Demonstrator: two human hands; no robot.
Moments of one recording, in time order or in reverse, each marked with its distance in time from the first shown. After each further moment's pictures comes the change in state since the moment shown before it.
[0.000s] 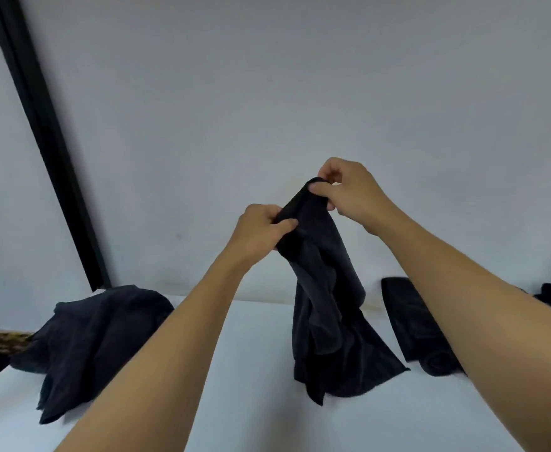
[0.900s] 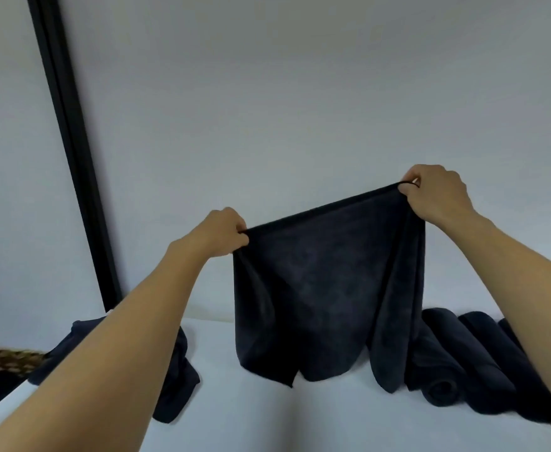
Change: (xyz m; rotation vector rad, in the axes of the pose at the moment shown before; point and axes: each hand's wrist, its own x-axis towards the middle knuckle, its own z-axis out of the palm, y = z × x) left_hand 0.014 0.022 -0.082 0.744 -0.064 -0.073; right_hand 0.012 0.027 -0.106 -0.549 0.328 0.139
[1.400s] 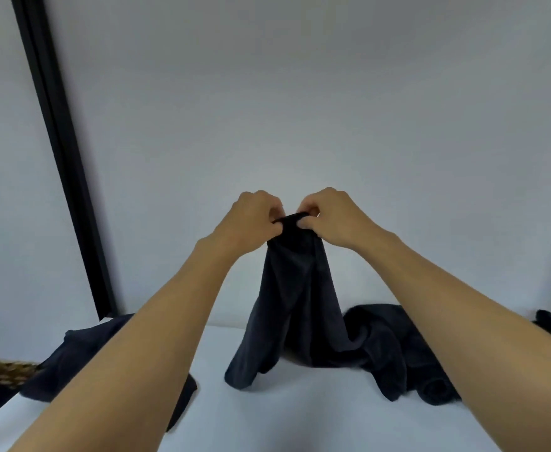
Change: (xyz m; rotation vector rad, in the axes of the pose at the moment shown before) left_hand -0.001 0.058 0.003 -0.109 0.233 0.281; right_hand -0.051 -0.100 0.044 0.190 -0.362 -0.355
